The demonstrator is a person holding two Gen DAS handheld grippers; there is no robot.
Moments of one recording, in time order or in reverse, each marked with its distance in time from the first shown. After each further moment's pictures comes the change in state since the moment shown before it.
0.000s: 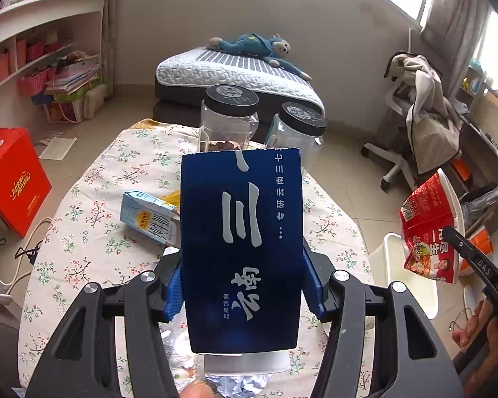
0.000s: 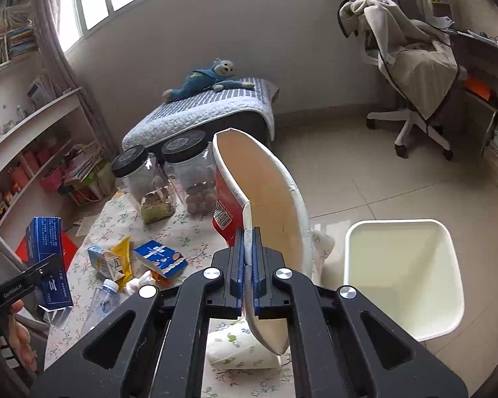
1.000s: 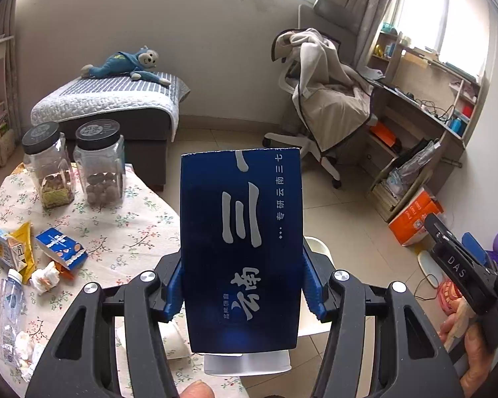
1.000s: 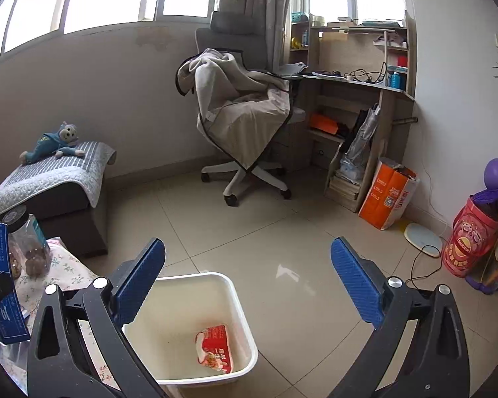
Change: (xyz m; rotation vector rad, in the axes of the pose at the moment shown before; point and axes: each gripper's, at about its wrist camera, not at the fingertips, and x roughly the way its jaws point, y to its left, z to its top) left arm 0.012 -0.266 -0.022 0.216 -0.033 -0.280; right arm -0.103 -0.171 0.014 0.125 -0.240 -0.614
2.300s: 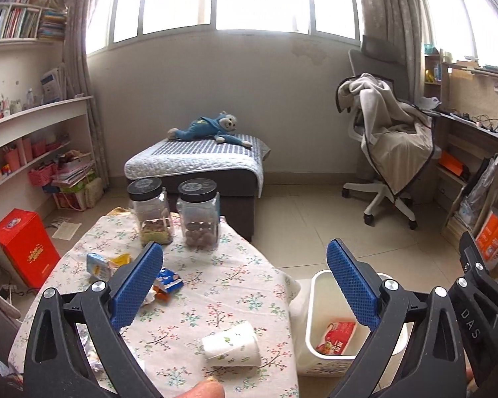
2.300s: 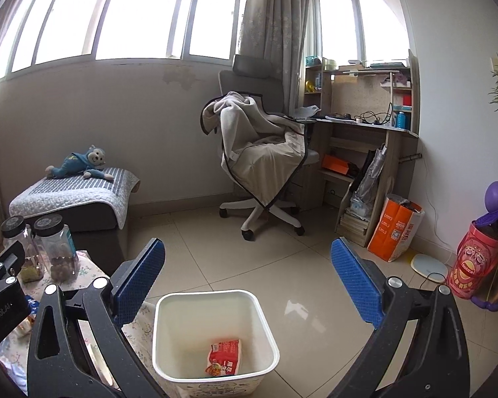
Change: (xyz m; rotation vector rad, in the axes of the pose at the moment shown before) left arm -0.087 -0.007 -0.025 0.027 -0.259 0.450; right arm -0.083 0.038 -0.024 -0.067 -0.194 0.093
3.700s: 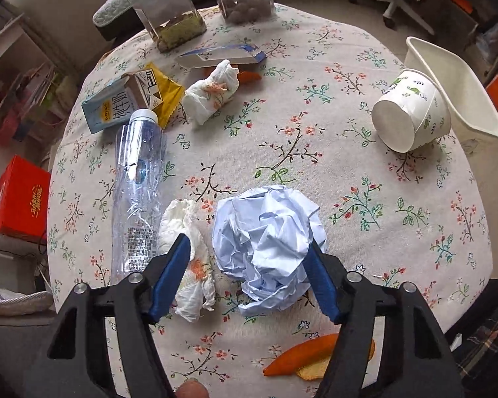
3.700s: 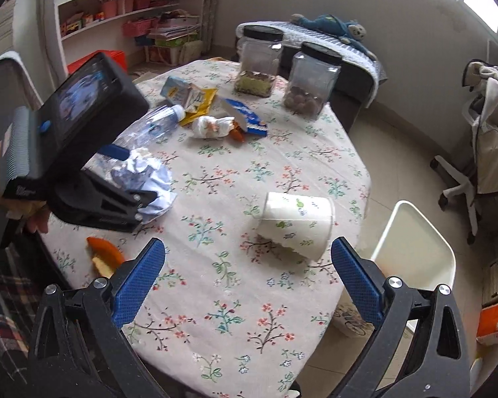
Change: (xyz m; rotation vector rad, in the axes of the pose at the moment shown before) left arm 0.123 0.180 -0.166 0.307 0.760 -0.079; right arm -0.051 0.192 -0.122 -0.660 0.494 0.866
